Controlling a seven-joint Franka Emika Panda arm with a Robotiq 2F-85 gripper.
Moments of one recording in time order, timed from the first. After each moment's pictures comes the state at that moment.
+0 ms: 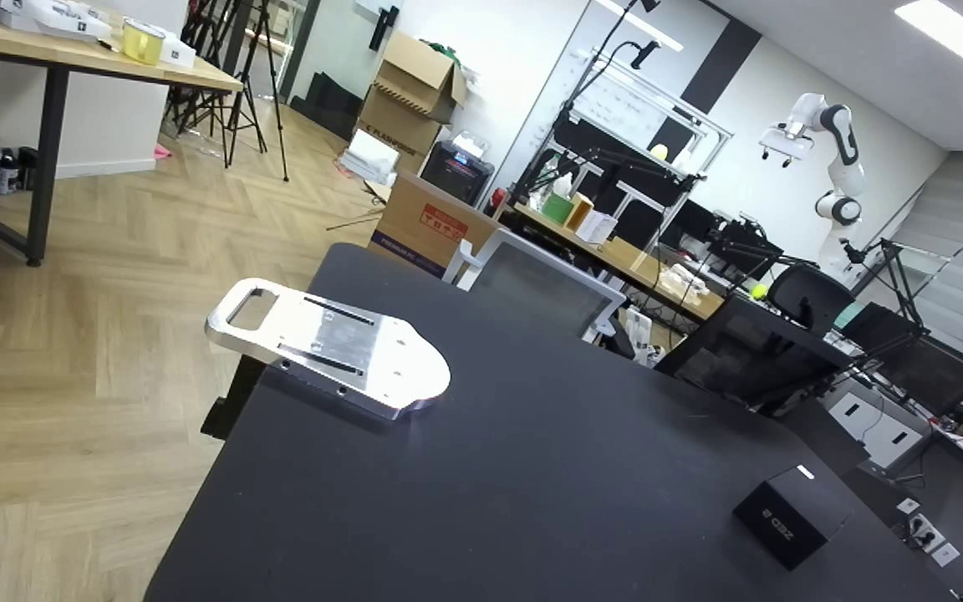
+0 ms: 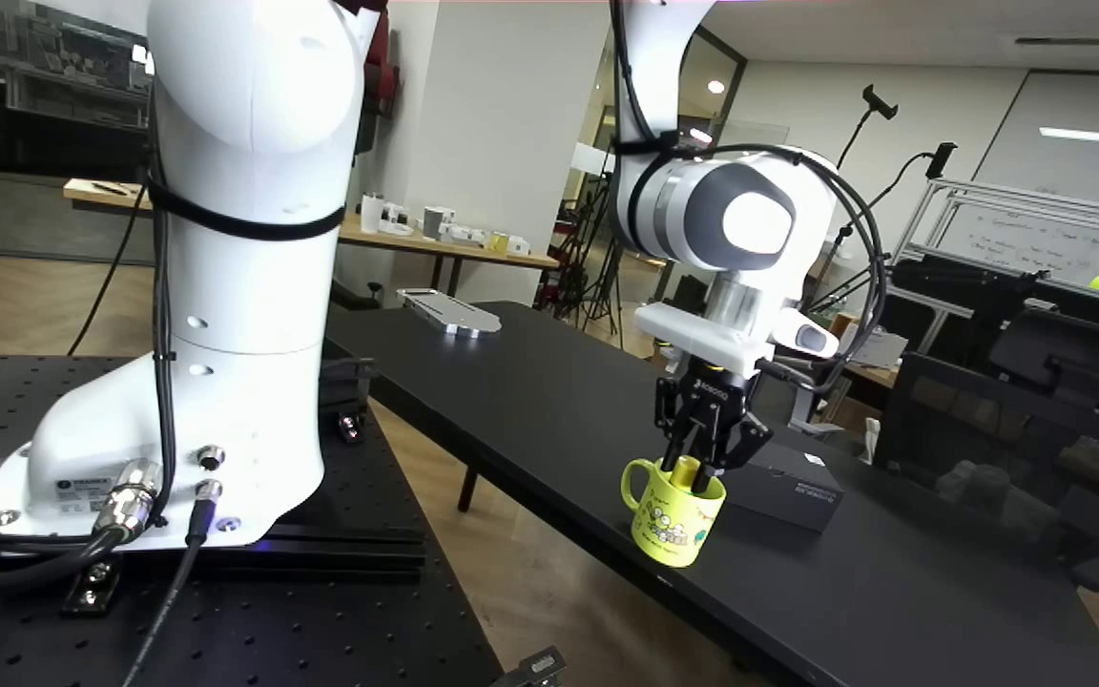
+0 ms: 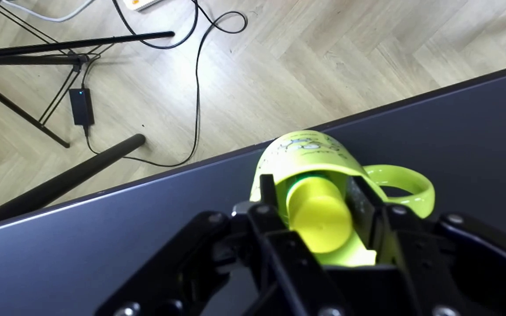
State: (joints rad) arm -0.17 0.14 -0.17 -2.55 -0.14 2.68 -0.27
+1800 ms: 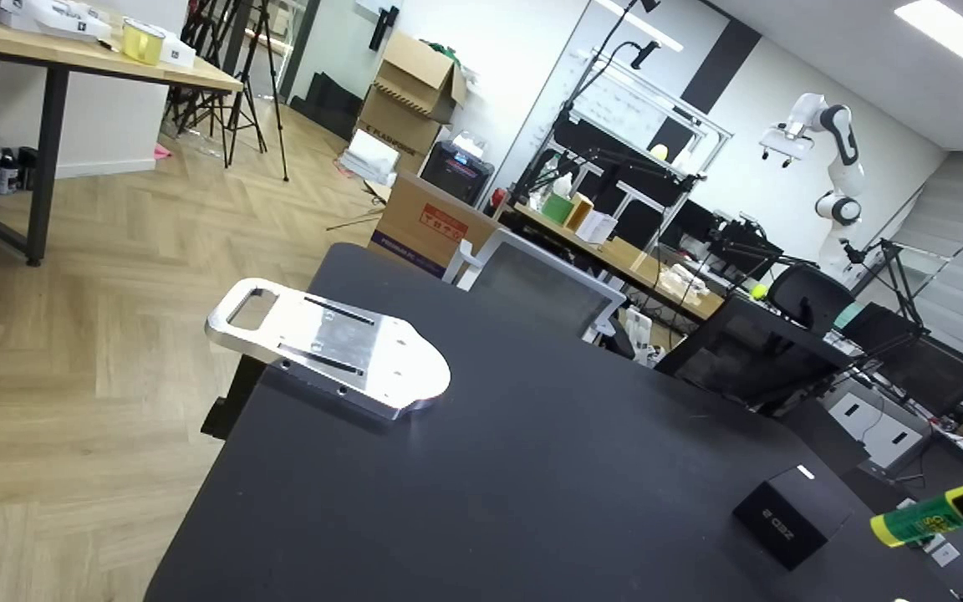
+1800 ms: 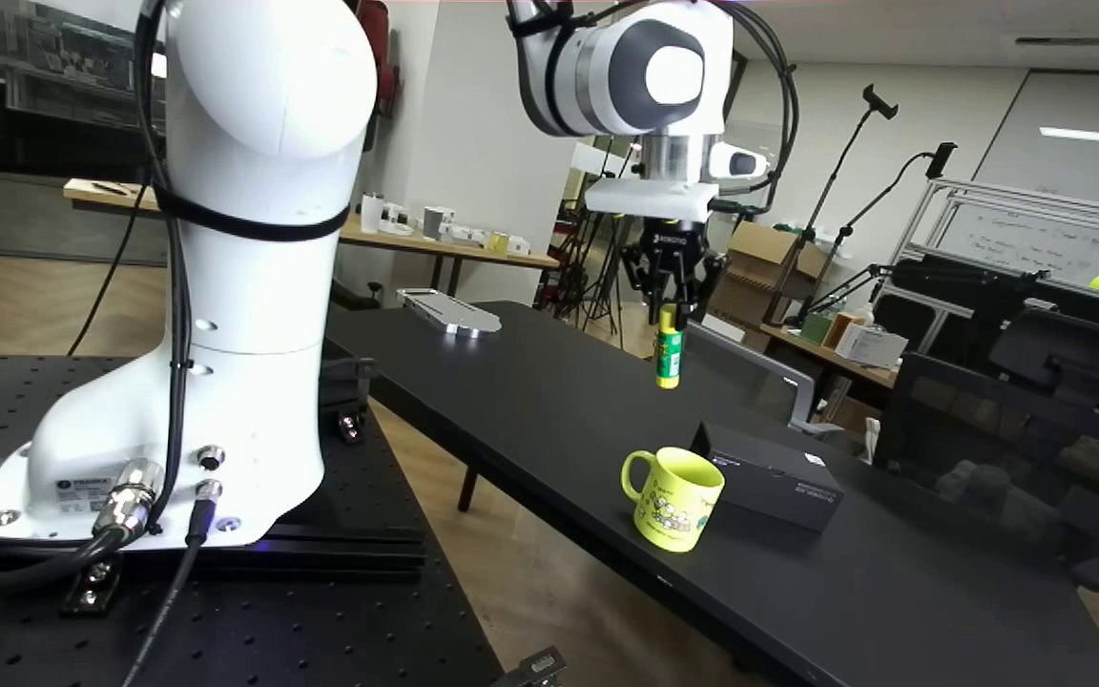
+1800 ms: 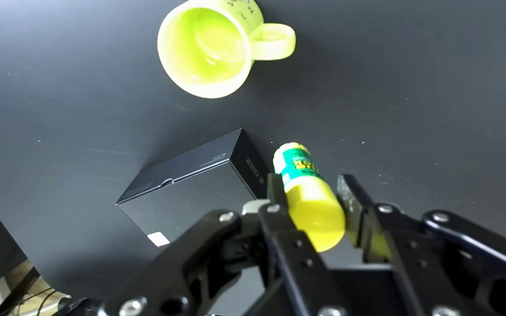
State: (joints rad) arm -0.05 -0.34 -0.01 -2.76 -0.16 2.77 -0.25
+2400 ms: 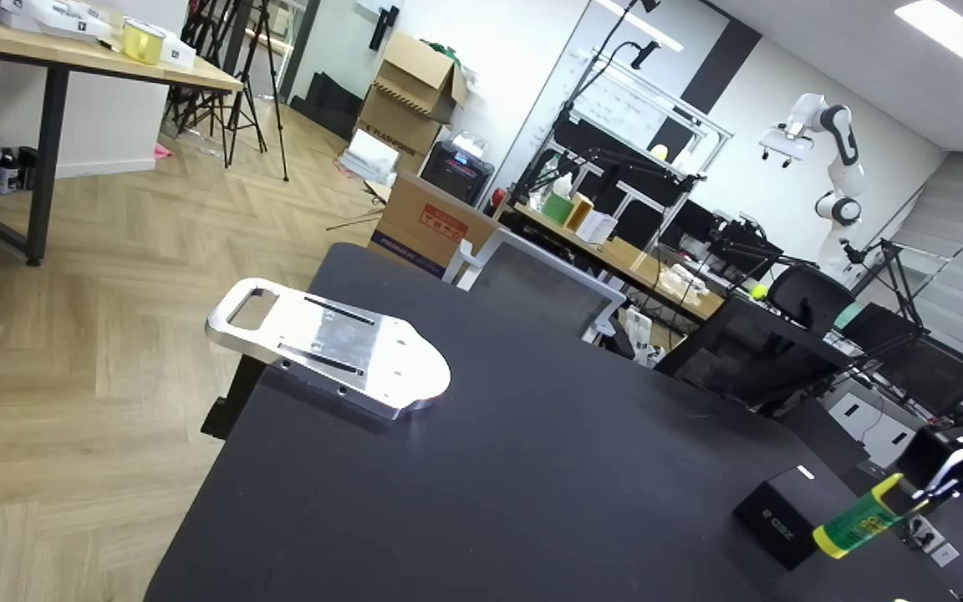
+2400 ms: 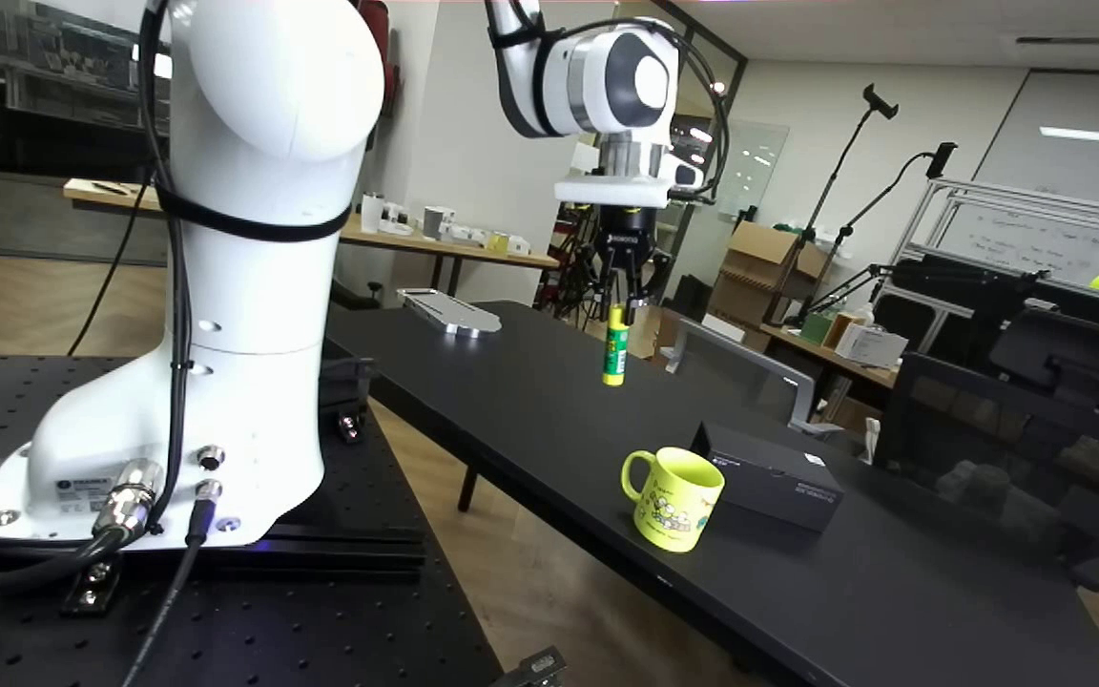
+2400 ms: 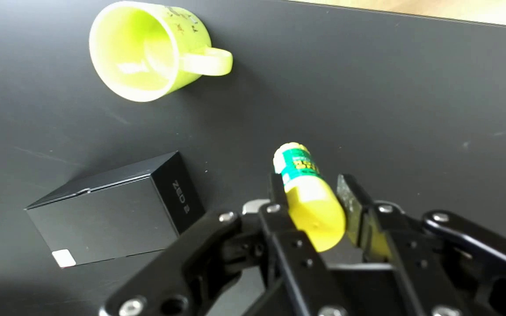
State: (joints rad) arm 0.00 -0.23 0.16 -2.65 -0.25 2.55 -0.13
